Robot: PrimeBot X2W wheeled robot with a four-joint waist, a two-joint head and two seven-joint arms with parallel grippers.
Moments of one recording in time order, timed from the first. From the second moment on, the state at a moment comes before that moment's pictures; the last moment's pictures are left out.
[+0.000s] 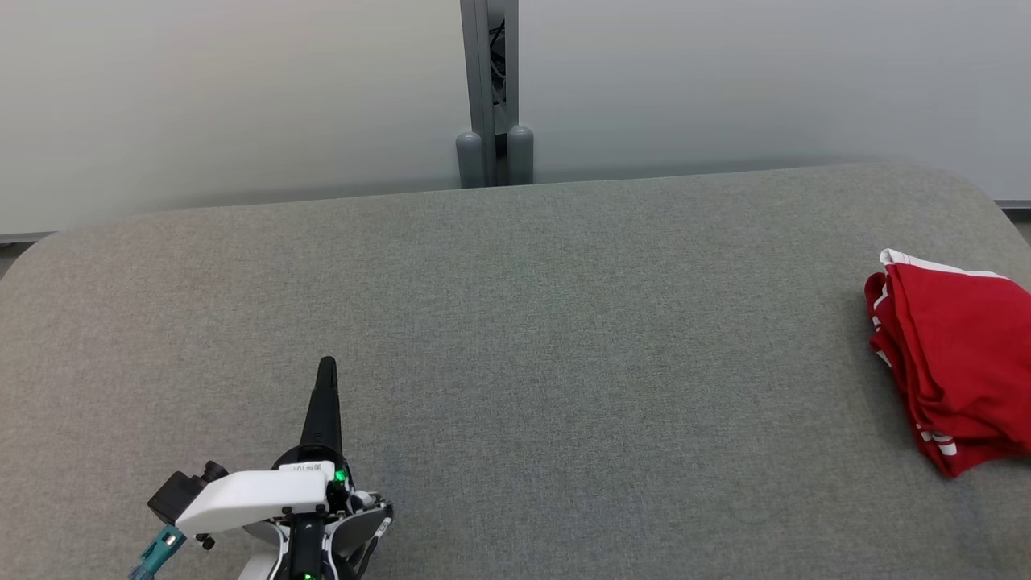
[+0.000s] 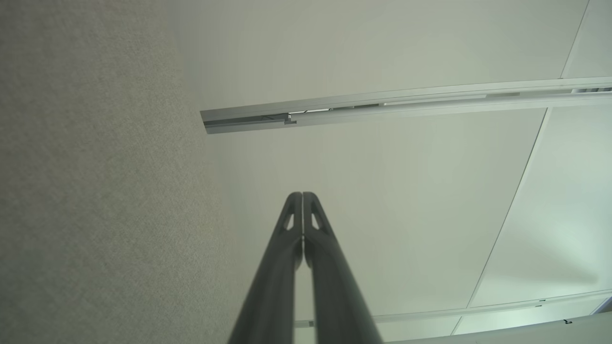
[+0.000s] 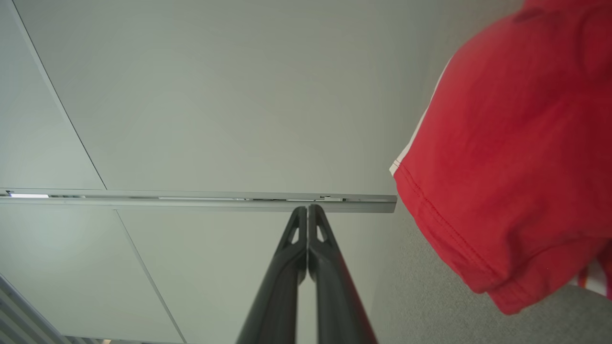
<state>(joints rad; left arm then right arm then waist) -0.15 0.05 -0.28 0.28 -1.67 -0.13 -0.26 -0.33 -0.22 -0.63 0.54 1.57 0.13 0.67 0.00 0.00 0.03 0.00</state>
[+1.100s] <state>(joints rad) -0.16 0.05 -0.28 0.28 -1.67 -0.13 -0.26 -0.33 -0.22 -0.64 0.55 1.57 0.13 0.67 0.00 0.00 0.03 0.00</state>
